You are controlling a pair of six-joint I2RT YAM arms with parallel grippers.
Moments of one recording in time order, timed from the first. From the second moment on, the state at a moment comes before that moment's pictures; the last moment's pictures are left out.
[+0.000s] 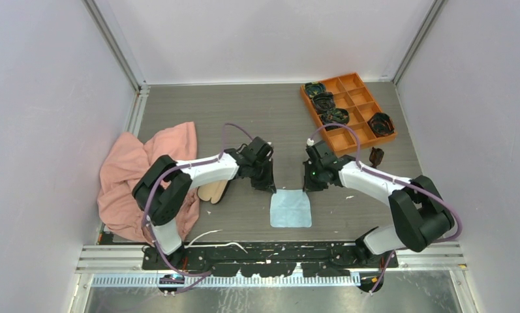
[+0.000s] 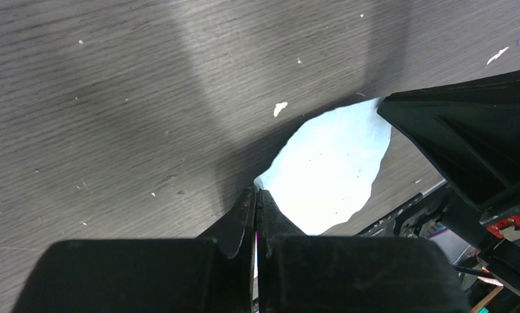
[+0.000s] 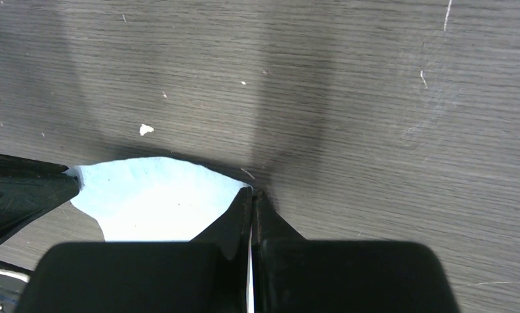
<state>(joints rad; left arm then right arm) -0.80 1.78 1.09 -0.34 0.24 -0.76 0.53 1.44 0.75 -0.42 -0.05 0.52</state>
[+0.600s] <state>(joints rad) -0.81 1.69 0.99 -0.30 0.27 -0.79 0.53 1.34 0.69 -0.44 -0.05 0.54</state>
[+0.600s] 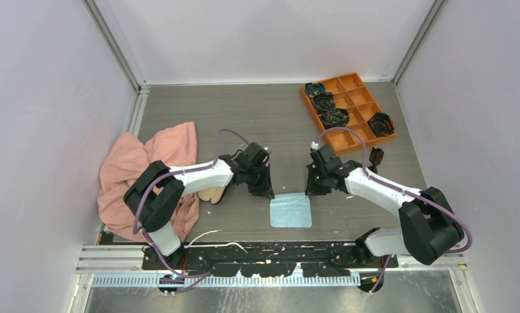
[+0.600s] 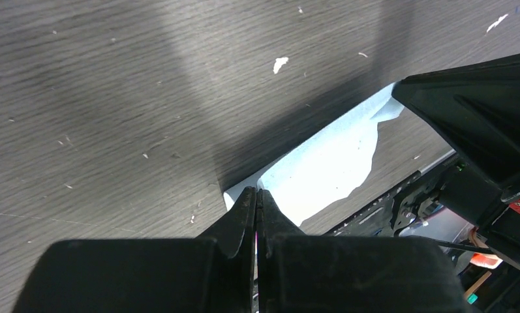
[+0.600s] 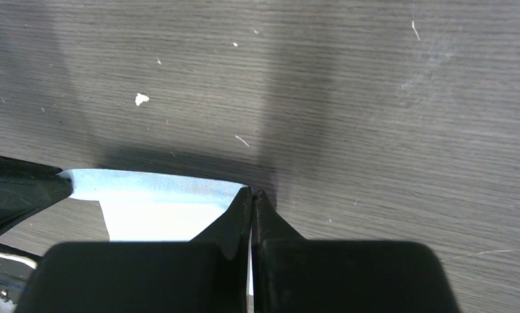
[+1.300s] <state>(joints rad) -0.87 1.61 0.90 -0.27 0.27 -0.85 0.56 1.22 0.60 -0.45 -0.10 0.61</state>
